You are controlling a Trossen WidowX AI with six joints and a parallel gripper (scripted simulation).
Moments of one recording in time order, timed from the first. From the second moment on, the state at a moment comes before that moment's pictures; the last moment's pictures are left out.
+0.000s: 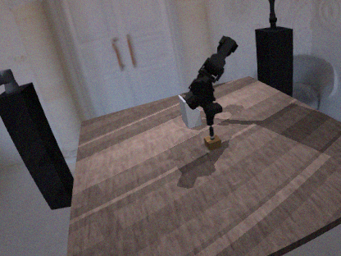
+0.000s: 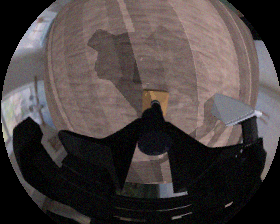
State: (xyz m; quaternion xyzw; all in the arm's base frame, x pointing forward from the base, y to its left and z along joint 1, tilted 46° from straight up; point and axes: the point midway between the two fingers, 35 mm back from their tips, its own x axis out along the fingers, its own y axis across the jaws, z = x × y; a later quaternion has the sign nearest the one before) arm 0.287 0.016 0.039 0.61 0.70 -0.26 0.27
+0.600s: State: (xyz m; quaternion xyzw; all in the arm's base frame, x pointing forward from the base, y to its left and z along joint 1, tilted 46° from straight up) arm 0.275 0.022 0.039 0.60 0.70 -0.26 0.28
